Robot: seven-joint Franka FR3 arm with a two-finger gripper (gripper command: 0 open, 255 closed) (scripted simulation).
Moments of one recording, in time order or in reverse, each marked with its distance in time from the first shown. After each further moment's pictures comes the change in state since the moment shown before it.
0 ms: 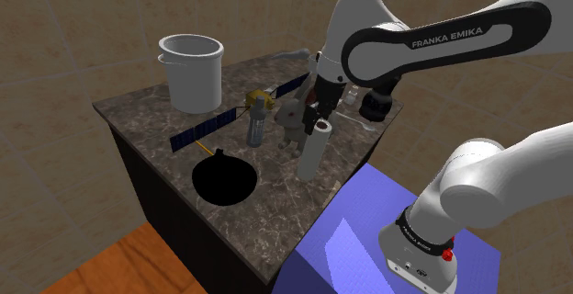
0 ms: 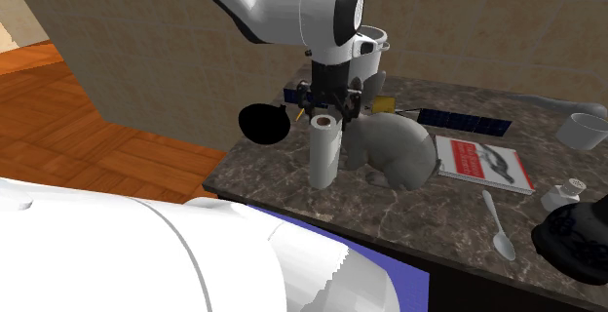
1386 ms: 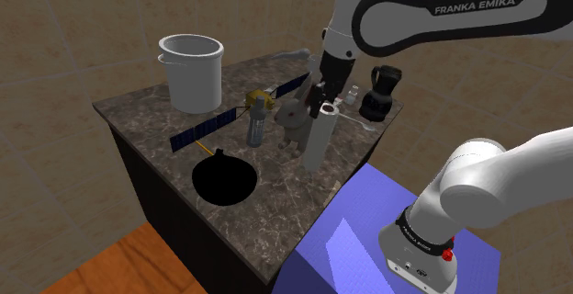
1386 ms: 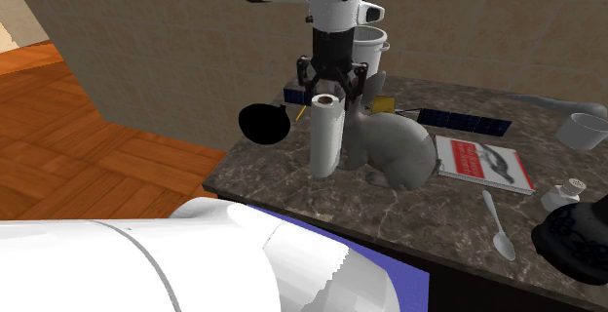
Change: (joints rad) arm -0.002 -0.050 -0.013 0.113 -0.005 -0.164 -0.005
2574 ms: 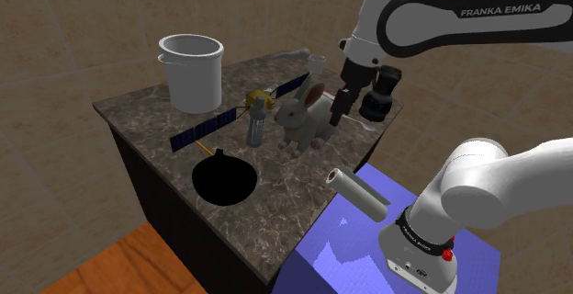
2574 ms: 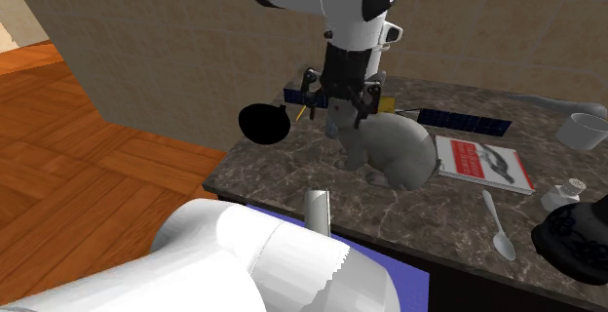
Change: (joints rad) arm 0.022 -0.132 -0.135 -0.117 0.033 -0.063 -0.212
